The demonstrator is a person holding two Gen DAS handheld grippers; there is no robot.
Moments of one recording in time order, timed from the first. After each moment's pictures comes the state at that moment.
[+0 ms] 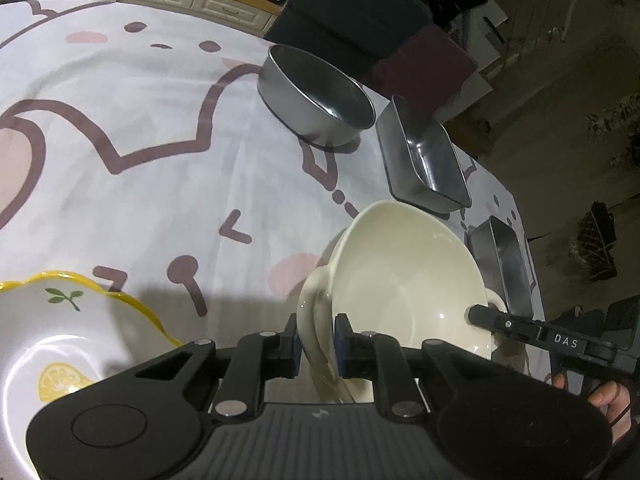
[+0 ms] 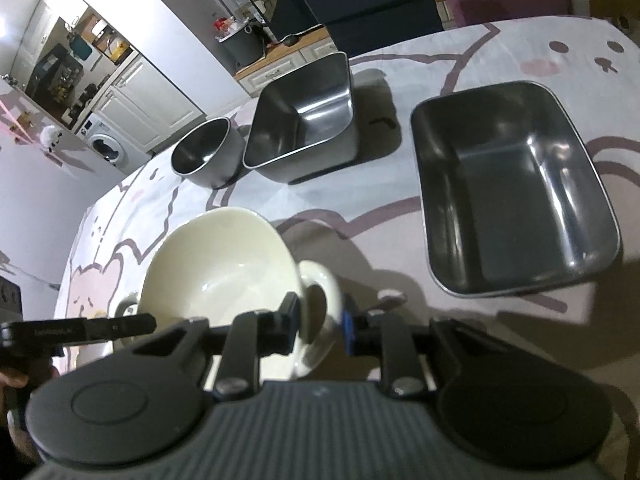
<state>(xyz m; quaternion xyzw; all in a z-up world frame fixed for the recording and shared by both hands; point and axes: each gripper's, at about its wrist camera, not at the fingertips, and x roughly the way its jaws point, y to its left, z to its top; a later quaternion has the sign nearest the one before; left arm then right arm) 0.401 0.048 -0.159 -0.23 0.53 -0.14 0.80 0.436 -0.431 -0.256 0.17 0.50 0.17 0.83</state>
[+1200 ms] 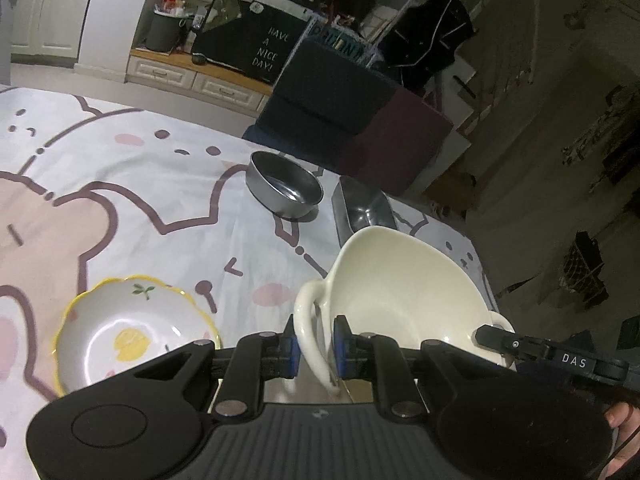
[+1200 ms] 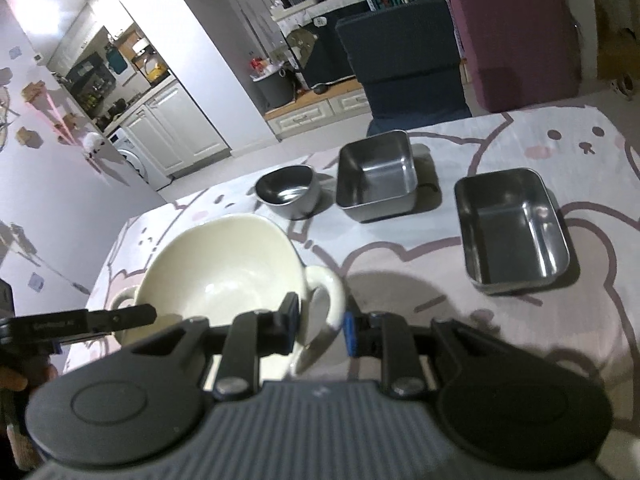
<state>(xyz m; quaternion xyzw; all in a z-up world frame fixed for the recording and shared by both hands) 0.298 0.060 -0.042 -0.22 0.43 -0.12 0.87 0.347 -0.401 -0.156 0.14 0.43 0.18 0.88</state>
